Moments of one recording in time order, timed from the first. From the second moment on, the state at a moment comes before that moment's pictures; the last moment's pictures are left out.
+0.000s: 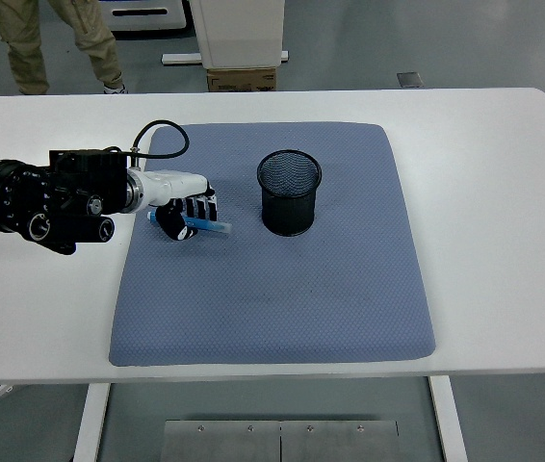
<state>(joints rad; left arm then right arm) -1.62 0.26 0.90 -1.19 0.51 0.25 -0.08 -0.02 0.00 0.28 0.21 -0.03 0.06 0.24</state>
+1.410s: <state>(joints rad) -1.65 0.26 0.88 -1.17 0.51 0.23 -0.08 -0.02 0.00 0.28 0.21 -0.03 0.06 0.24</state>
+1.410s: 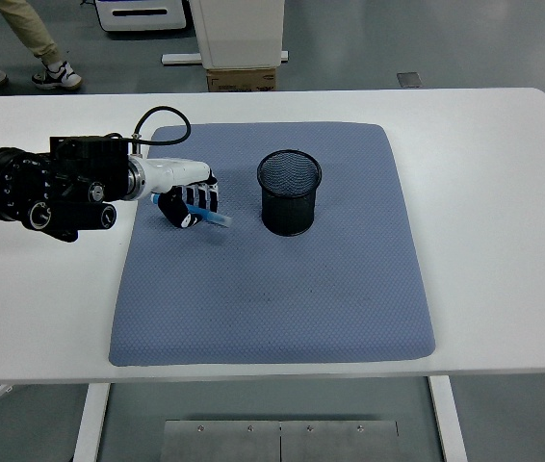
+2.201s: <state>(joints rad) -1.80 0.28 0.84 -1.16 0.47 0.19 -0.08 -0.02 0.00 0.28 0.21 -0.03 0.06 0.24</state>
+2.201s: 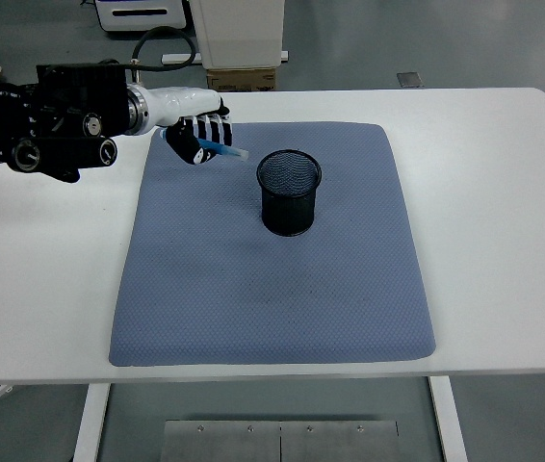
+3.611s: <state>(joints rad) -1.77 0.15 0.59 -1.15 0.26 0.14 -0.08 -0.02 0.00 0.28 0.21 -0.03 0.06 0.24</state>
